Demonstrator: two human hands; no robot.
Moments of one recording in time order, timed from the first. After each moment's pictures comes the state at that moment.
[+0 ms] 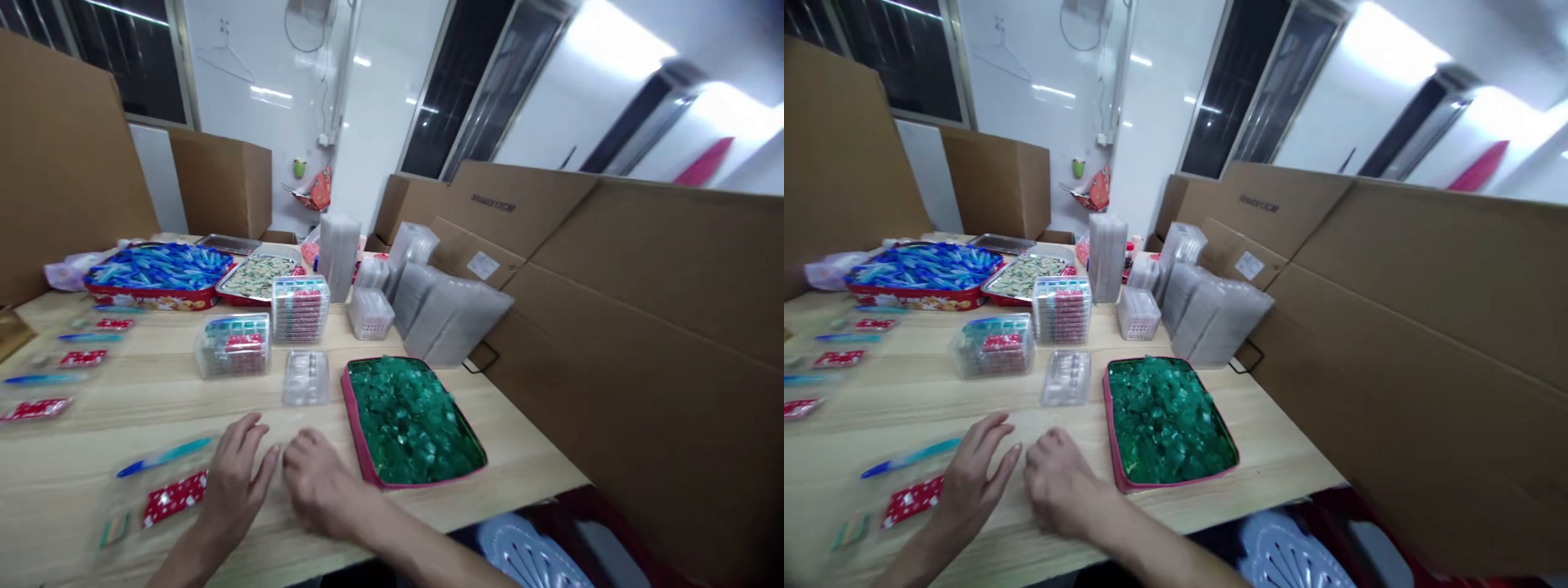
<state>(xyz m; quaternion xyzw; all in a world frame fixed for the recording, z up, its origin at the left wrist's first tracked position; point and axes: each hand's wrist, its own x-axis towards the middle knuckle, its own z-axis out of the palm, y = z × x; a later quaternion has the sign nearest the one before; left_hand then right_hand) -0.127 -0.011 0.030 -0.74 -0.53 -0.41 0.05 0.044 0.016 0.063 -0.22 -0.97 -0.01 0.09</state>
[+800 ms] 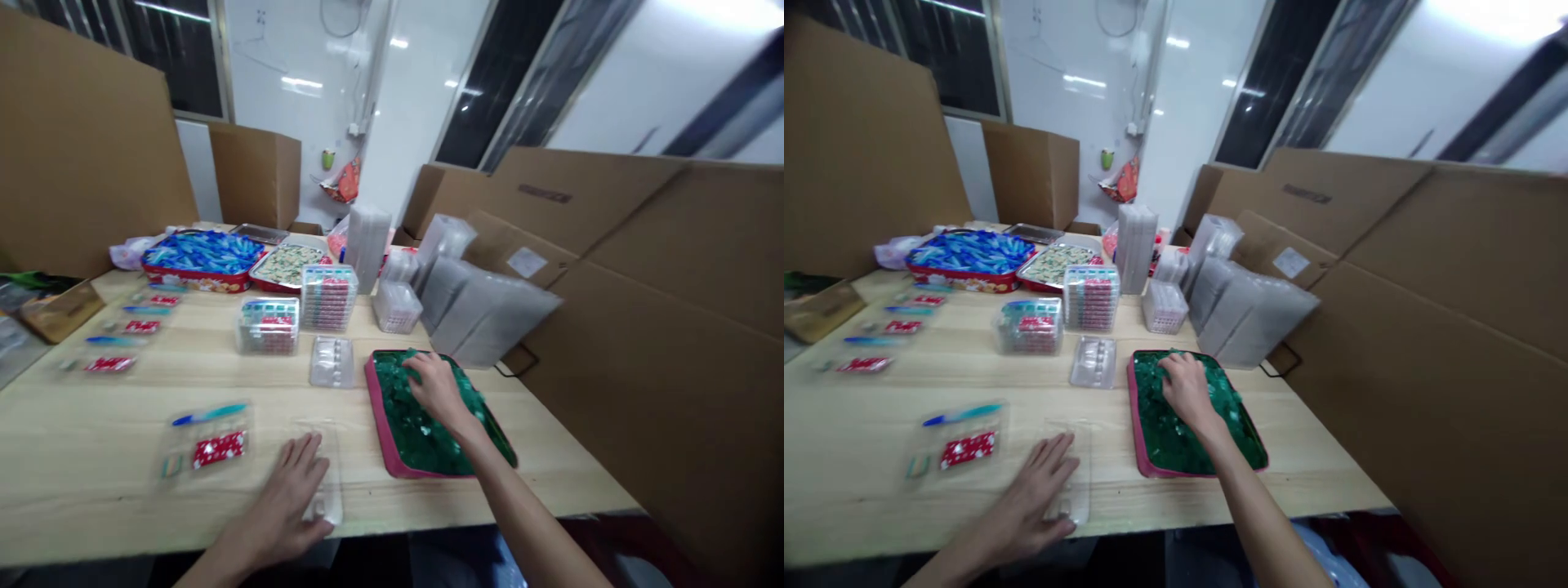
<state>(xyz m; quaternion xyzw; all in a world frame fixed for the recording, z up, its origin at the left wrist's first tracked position) -0.112 -0.066 0.019 -0.84 -0.48 -0.11 -0.22 0.162 0.093 0.102 -0.57 -0.81 0.00 0.14</state>
